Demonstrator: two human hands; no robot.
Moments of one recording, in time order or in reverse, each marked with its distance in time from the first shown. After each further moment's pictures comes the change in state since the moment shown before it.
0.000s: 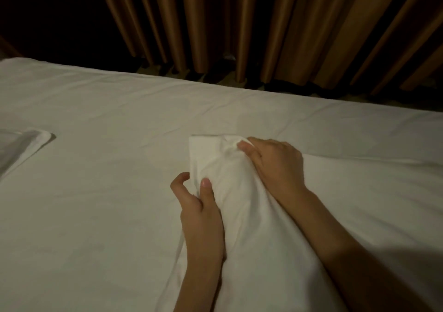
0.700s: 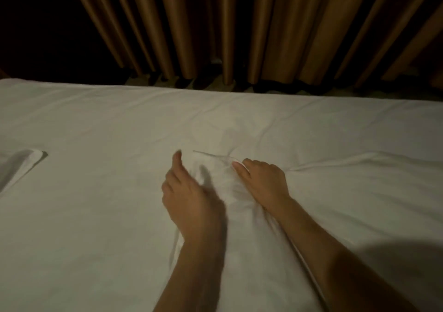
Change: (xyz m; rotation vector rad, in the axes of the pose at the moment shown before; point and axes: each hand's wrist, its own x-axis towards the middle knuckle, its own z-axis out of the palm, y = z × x) left_hand 0.016 0.009 0.022 0.463 0.143 0.282; right_hand -0.020 0.046 0.043 -0.213 -0.283 0.111
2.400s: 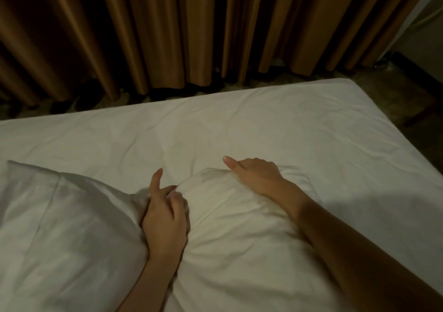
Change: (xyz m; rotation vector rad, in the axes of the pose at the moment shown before) left_hand -0.109 0.046 0.177 -0.311 -0.425 0.317; right_hand -0.084 0.249 -0.079 0.143 -0.289 0.460
